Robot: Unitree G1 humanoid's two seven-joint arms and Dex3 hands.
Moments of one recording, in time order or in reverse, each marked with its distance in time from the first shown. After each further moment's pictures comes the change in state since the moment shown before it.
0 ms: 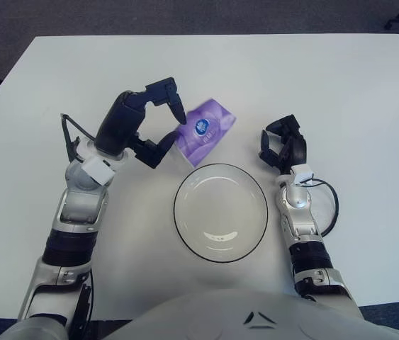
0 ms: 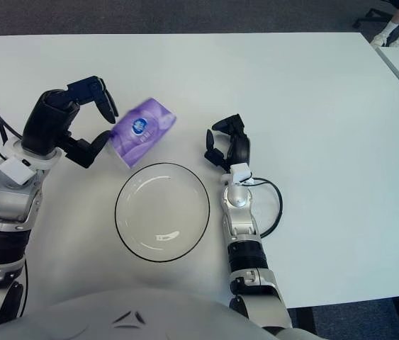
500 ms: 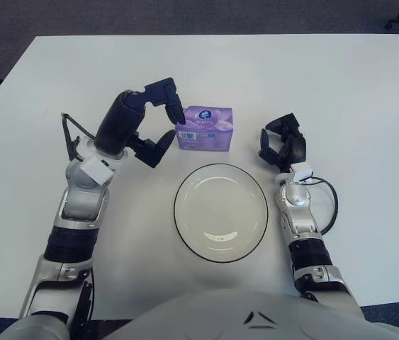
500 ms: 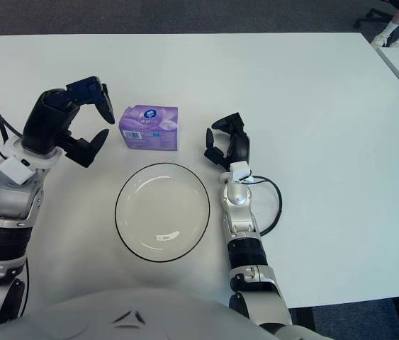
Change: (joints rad) left arm -0.002 -0.003 0.004 0.023 -0.013 -0.026 -0.013; right arm -0.011 0.000 -0.002 0.016 0.000 -0.008 -0.002
